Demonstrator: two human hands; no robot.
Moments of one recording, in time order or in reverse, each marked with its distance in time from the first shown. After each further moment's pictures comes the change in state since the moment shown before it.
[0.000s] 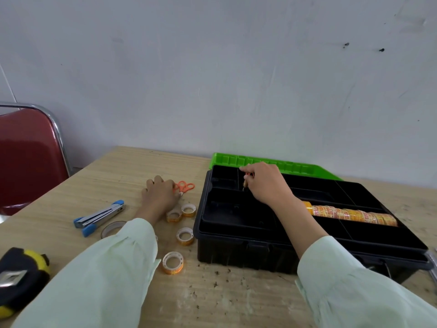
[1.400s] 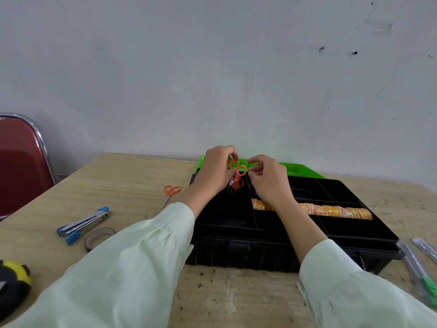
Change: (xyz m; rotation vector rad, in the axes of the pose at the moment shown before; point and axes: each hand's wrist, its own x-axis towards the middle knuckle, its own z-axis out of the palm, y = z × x) left_hand -0.039 0.152 -0.055 -0.532 0.206 0.561; right_hand -0.015 0.022 -0.027 0.285 0.234 0.065
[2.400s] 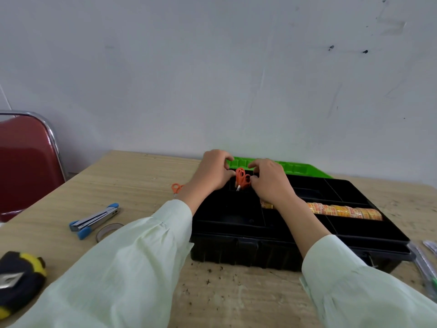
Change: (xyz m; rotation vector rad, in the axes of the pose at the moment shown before) left_hand -0.001 -0.016 -0.010 0.043 -0.060 -0.130; right_hand 0.003 -0.009 0.009 -0.295 -0.156 -0.038
